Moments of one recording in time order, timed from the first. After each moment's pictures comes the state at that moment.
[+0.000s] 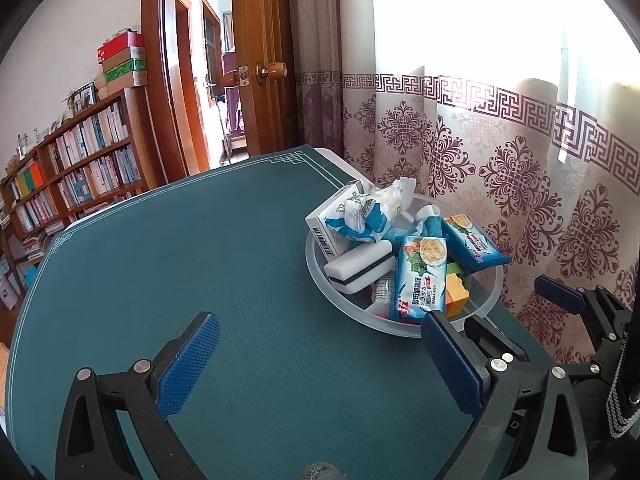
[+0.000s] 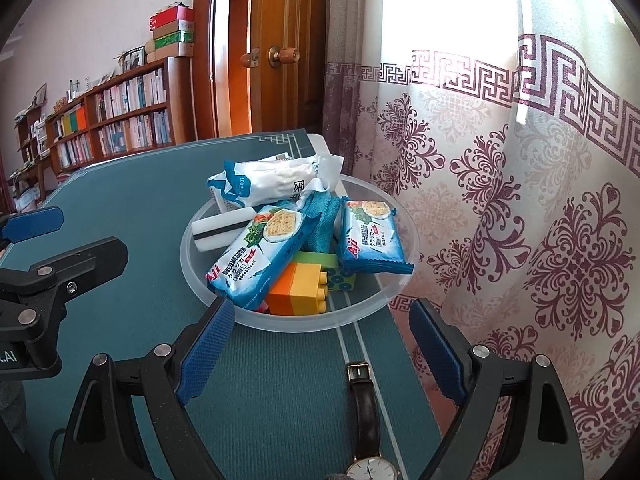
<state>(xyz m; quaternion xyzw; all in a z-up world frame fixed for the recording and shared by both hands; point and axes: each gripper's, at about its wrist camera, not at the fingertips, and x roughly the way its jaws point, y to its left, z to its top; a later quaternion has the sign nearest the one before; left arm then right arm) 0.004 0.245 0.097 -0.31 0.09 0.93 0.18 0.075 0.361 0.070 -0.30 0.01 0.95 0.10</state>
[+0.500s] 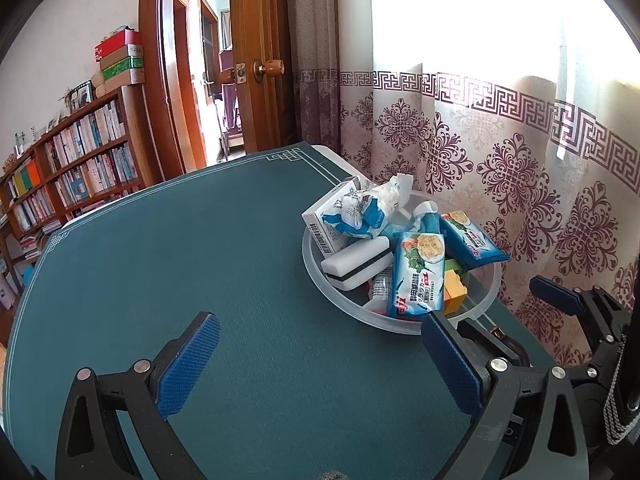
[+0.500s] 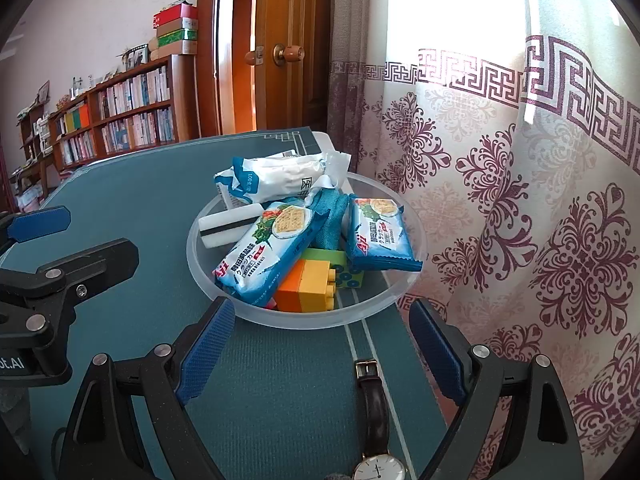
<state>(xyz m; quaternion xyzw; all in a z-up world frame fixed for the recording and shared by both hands) 0.004 0.246 0.095 -0.31 0.09 0.93 0.19 0.078 0.356 0.070 -0.31 0.01 0.95 0.09</state>
